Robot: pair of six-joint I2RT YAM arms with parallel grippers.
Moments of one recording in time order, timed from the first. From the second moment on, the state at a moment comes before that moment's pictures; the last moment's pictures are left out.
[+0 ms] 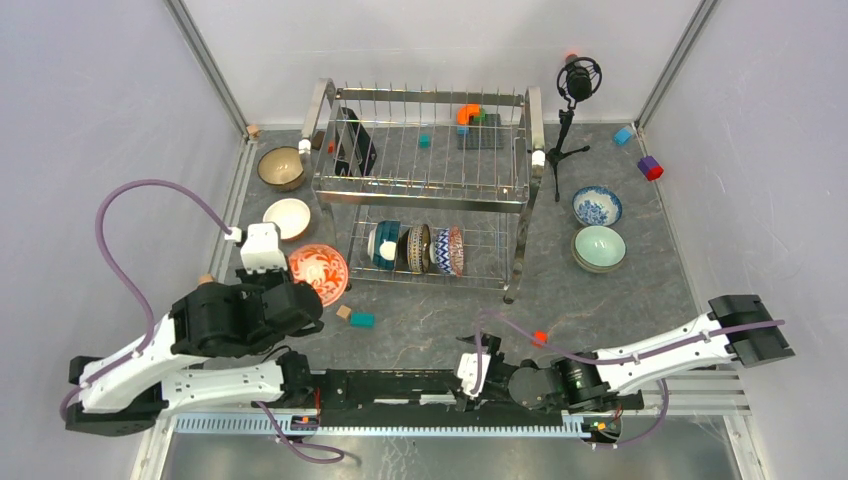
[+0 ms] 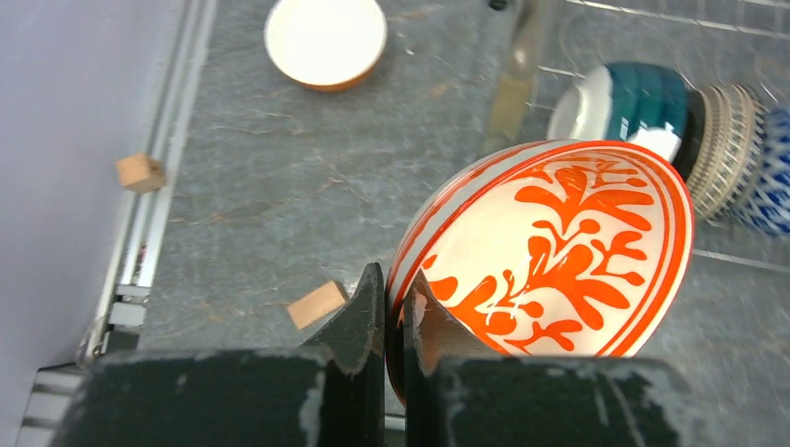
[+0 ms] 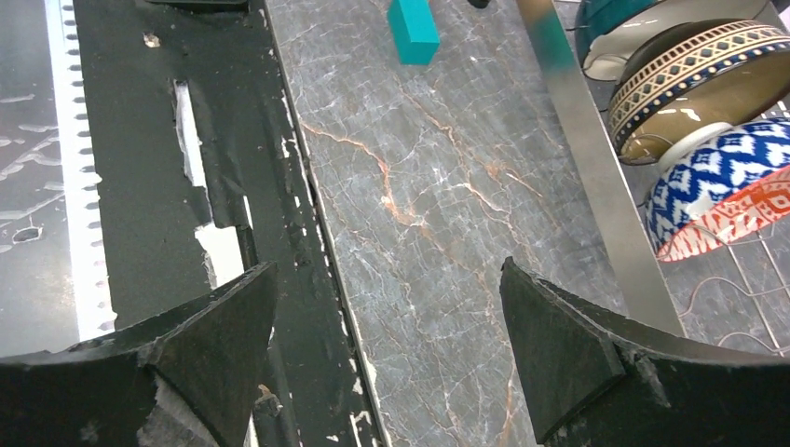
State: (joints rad) left arm -1.25 0.72 1.15 -1.59 -1.03 -1.10; right arm 1.79 0.87 0.28 0.24 0.60 -0.11
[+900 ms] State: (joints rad) left arm -0.27 0.89 1.12 -1.07 -0.87 -0.52; right arm 1.79 0.86 0.19 0.36 0.58 -0.11
